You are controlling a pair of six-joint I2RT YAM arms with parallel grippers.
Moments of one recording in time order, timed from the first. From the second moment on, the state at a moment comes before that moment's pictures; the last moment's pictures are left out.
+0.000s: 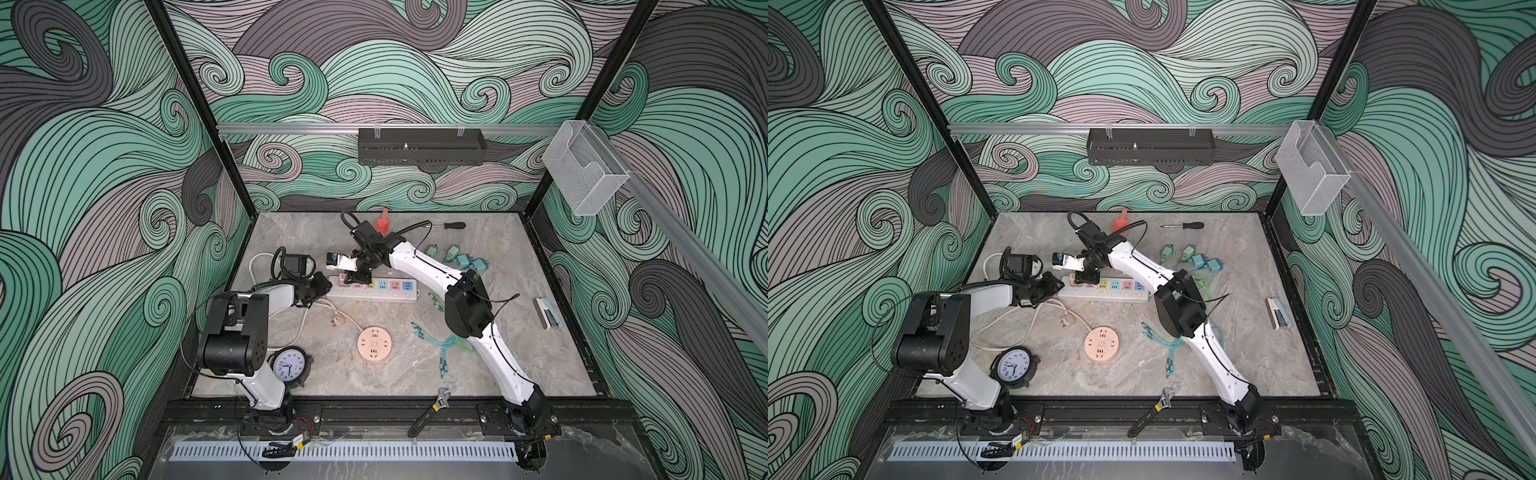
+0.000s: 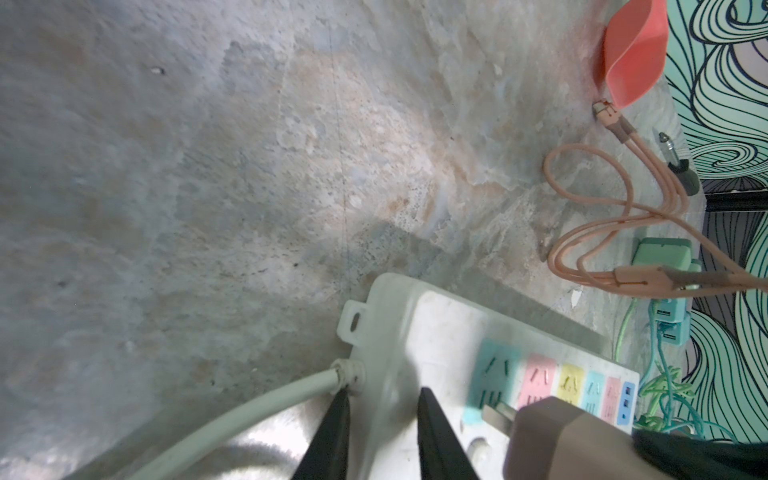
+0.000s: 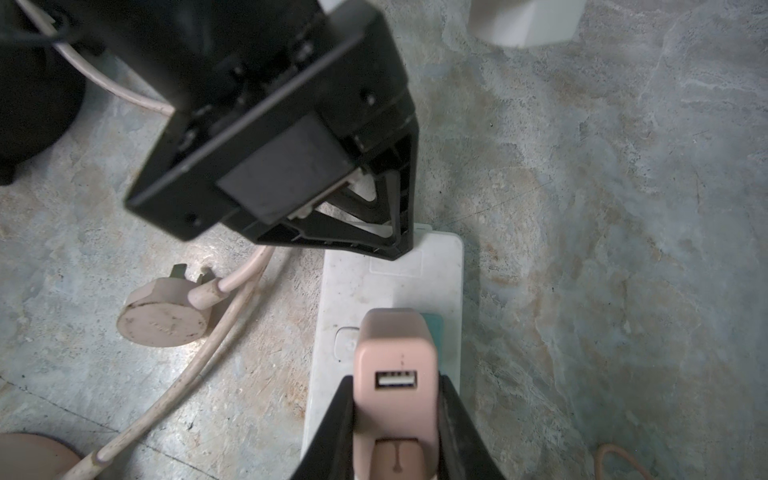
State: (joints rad) left arm -0.03 1.66 0.79 -0.08 0.34 -0.58; right arm 0.78 2.47 2.29 -0.84 -0.39 -0.80
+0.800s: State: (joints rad) left arm -0.03 1.66 0.78 -0.07 0.35 -0.58; right arm 0.79 2.47 2.27 -0.83 -0.36 -0.83
